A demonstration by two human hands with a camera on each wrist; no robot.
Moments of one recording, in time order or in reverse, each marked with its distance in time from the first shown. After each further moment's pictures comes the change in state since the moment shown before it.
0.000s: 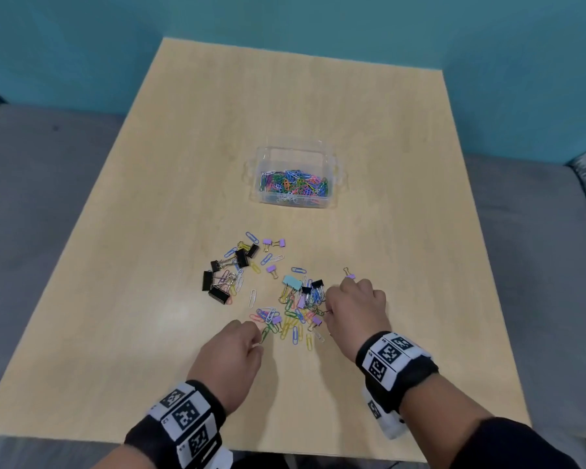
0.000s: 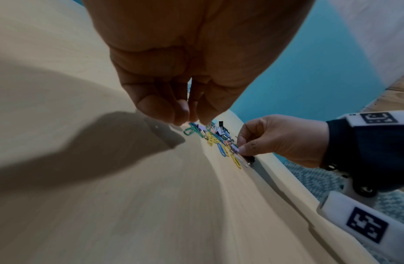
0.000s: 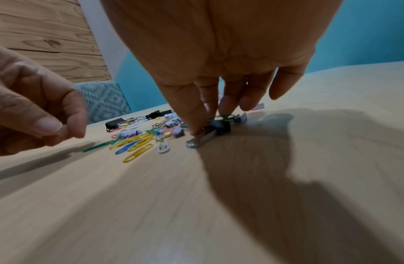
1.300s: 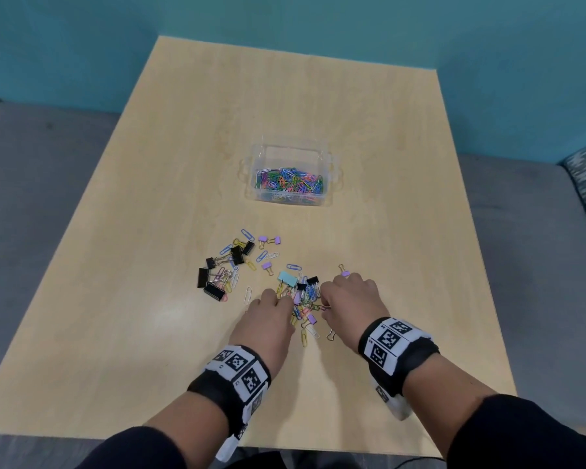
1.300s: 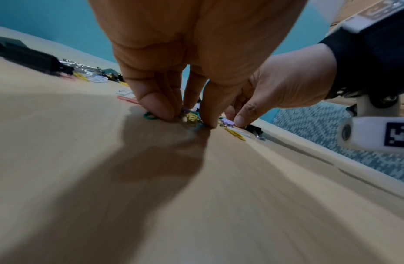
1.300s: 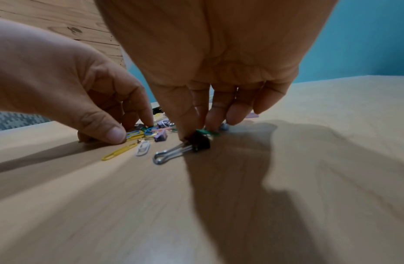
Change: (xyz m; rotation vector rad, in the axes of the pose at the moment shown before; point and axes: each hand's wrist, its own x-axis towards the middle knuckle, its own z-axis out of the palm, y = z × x) left_hand 0.038 0.050 0.024 0.363 -0.035 0.148; right_hand 0.009 0.010 -0.008 -0.071 -0.085 -0.134
